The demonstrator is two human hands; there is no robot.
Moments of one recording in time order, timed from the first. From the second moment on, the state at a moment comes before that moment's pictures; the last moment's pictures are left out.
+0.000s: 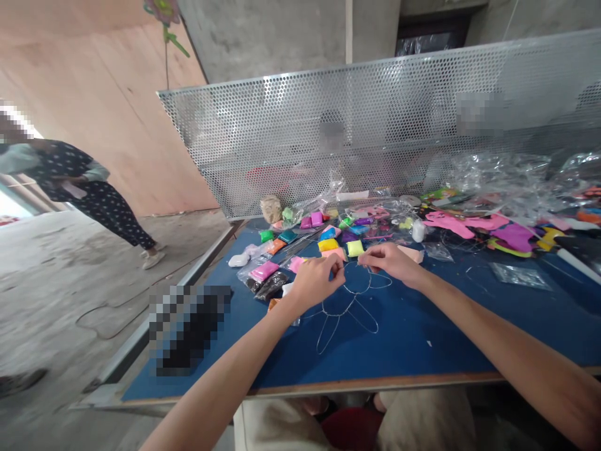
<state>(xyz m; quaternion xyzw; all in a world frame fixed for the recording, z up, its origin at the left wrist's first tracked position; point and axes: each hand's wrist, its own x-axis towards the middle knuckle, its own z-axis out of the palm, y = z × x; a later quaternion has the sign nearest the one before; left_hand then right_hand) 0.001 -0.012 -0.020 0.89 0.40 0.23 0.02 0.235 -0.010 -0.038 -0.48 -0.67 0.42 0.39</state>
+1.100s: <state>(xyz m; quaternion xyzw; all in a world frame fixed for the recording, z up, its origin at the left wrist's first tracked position) 0.005 -0.017 -0.024 0.90 0.37 0.19 -0.12 0.227 -0.012 -0.039 -0.42 -0.71 0.44 0.34</state>
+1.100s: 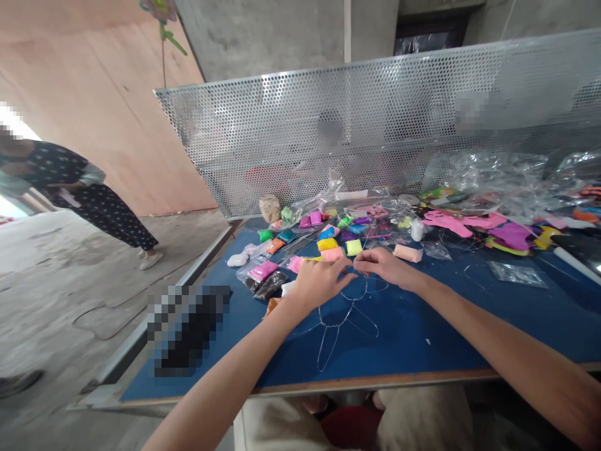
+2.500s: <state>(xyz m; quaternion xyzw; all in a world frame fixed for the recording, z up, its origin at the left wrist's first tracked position) -0.002 -0.007 -0.012 0.95 0.23 0.17 -0.13 0.221 -0.030 -0.022 -0.43 -0.76 0.38 0.30</state>
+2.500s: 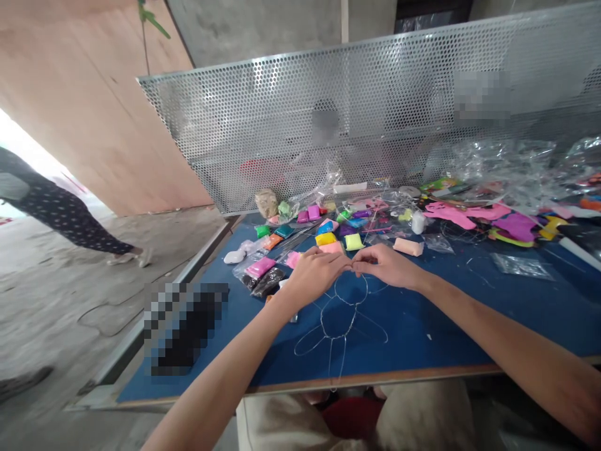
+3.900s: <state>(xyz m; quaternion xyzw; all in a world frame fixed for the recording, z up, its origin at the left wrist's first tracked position) -0.011 0.000 0.001 0.89 0.24 0.21 0.32 0.203 -0.048 -0.014 -0.41 -0.79 0.27 0.38</state>
